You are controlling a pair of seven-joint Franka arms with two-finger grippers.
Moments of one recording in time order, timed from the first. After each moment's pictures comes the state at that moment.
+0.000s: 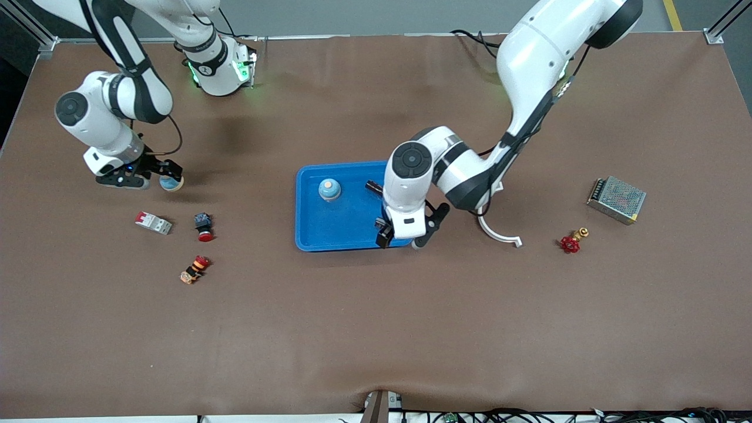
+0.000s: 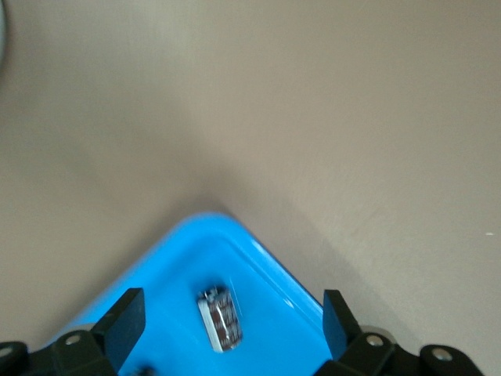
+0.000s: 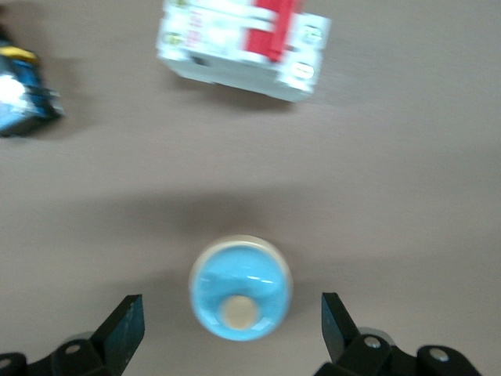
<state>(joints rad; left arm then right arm) -0.38 0.70 -0.40 -1.43 0.33 2.14 -1.67 -0.25 0.02 -0.04 -2.71 -0.05 2.73 -0.15</state>
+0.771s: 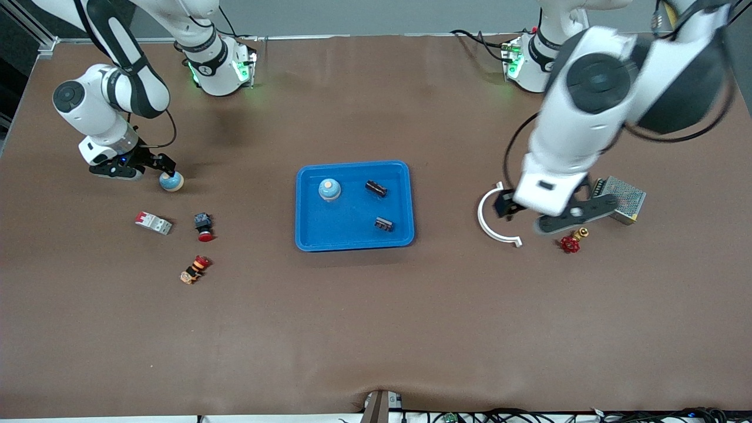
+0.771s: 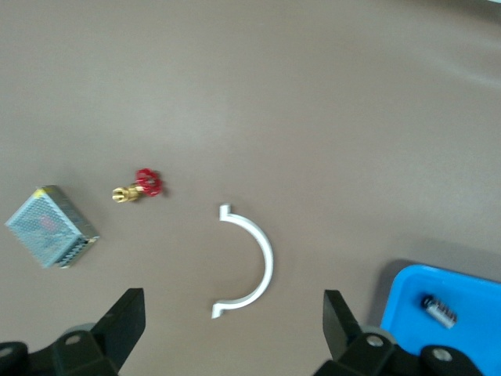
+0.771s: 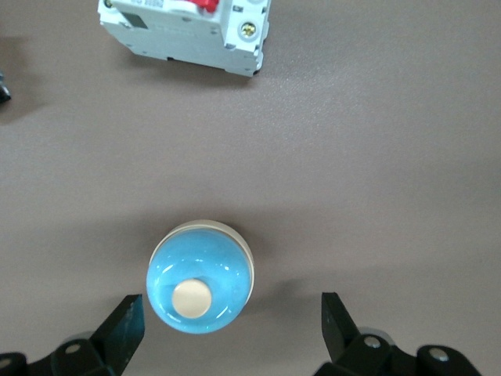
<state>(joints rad) -0.04 0.26 -0.40 -1.42 0.22 1.66 -0.70 -0.30 0.03 -0.04 -2.79 -0.05 2.87 -0.17</state>
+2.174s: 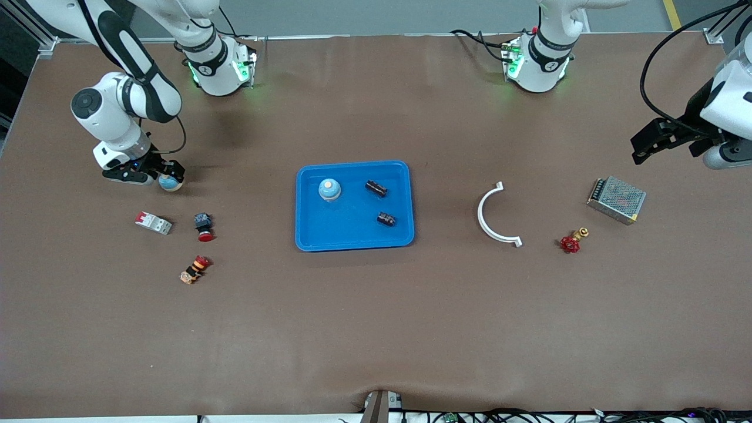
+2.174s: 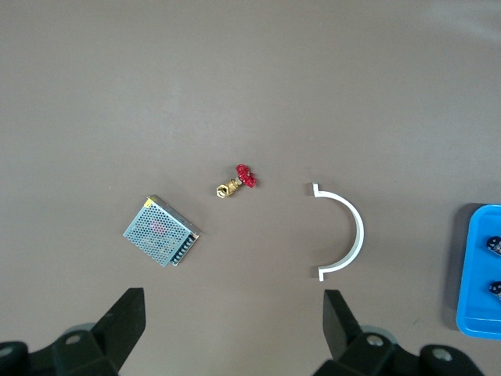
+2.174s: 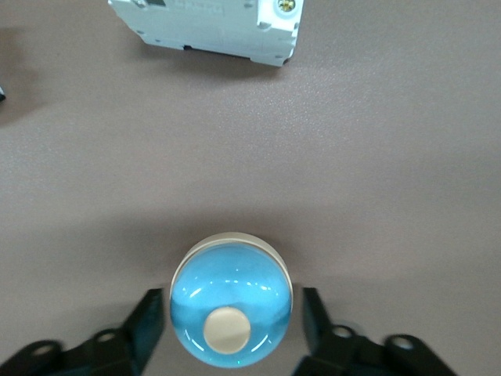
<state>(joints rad) -0.05 0.02 -0.08 -1.50 0.08 1.55 -0.23 -0.28 0.12 -0.02 -2.79 -0.05 2.97 -0.10</state>
